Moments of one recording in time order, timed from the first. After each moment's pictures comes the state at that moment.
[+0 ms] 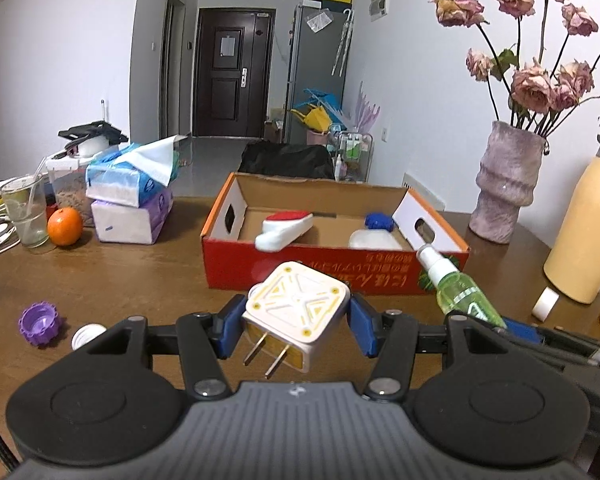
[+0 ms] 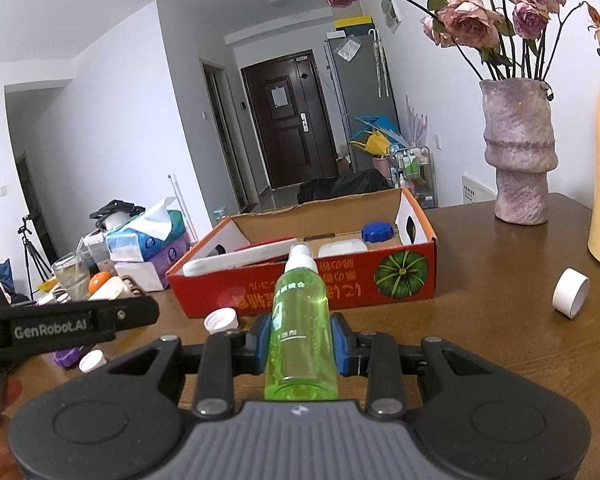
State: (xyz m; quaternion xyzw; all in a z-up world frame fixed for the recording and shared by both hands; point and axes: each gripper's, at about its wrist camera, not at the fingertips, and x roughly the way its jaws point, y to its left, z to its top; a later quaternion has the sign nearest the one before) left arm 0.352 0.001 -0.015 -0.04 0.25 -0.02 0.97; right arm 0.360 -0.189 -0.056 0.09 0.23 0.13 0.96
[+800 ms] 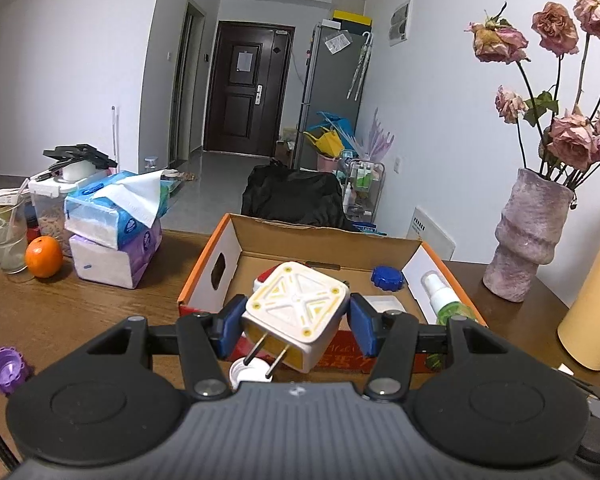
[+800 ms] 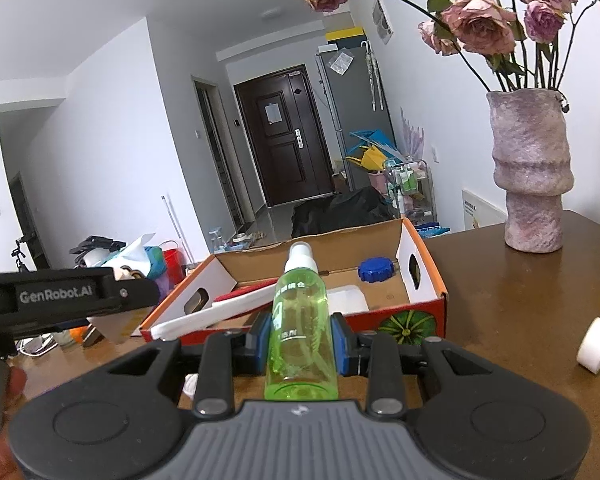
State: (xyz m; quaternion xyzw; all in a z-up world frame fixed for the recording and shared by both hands) left arm 0.426 -0.006 0.003 -0.07 0.22 0.00 0.97; right arm 0.429 -0.192 -0.048 0.11 0.21 0.12 0.96
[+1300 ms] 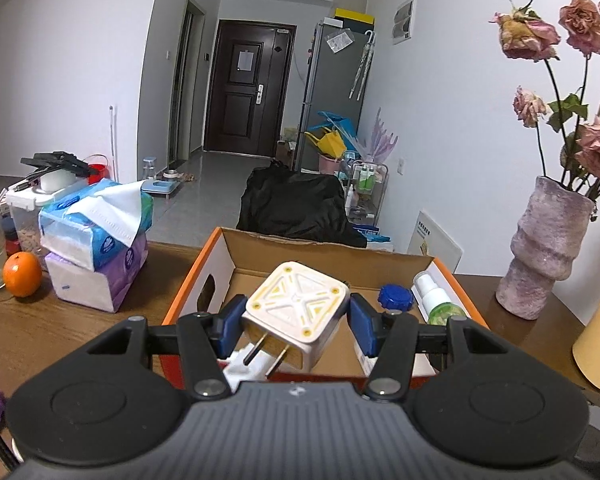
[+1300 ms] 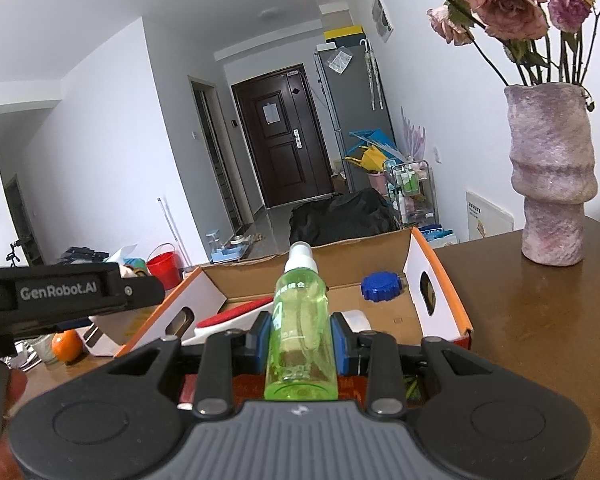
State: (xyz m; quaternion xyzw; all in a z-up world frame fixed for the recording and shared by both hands) left arm 0.482 -0.006 0.001 -0.07 0.22 0.01 0.97; right arm 0.485 -0.186 -0.054 0.11 0.21 0.12 0.96
